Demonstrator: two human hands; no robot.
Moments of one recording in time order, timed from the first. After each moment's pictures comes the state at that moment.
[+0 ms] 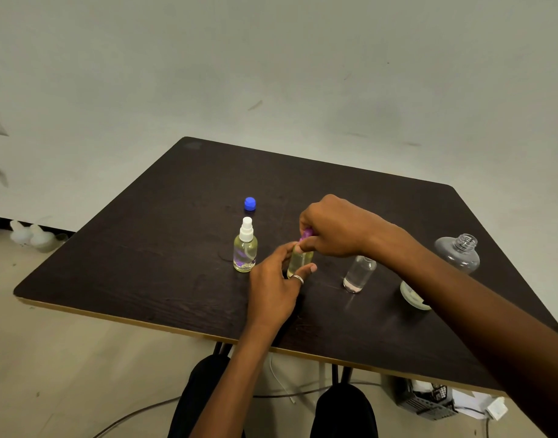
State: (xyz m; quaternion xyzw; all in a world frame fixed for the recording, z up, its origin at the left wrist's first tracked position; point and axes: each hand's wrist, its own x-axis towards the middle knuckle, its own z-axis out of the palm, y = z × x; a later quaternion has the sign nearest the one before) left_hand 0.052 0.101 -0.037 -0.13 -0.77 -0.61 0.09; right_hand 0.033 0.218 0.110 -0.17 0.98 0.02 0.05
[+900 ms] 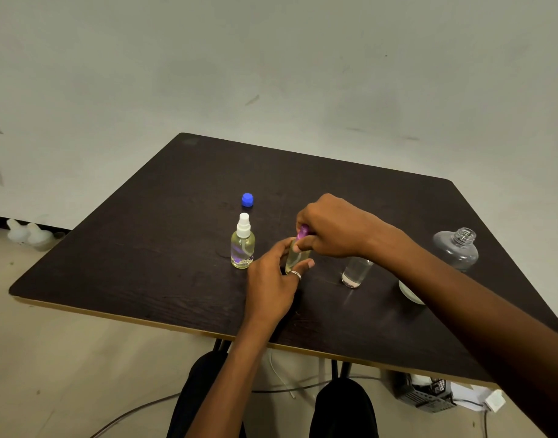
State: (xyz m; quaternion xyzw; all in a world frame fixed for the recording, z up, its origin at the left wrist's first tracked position) left_hand 0.052 0.100 -0.035 -0.14 -0.77 -0.62 0.08; right_hand 0.034 0.223 0.101 -0.20 0.98 0.02 0.02
